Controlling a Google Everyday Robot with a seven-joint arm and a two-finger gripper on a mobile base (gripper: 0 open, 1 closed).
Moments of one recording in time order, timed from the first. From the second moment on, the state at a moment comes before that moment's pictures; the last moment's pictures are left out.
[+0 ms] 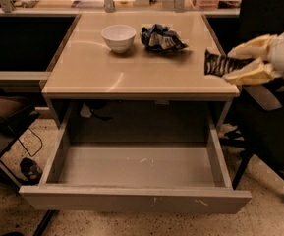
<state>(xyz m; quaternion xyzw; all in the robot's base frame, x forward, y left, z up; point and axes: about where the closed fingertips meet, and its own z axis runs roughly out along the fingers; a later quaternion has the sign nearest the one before) 0.560 -0.230 0.949 -0.57 0.65 0.06 0.51</state>
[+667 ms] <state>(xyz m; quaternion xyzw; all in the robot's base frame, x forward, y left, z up) 0.531 -0.160 0.776 -0.59 0.66 0.18 0.43</state>
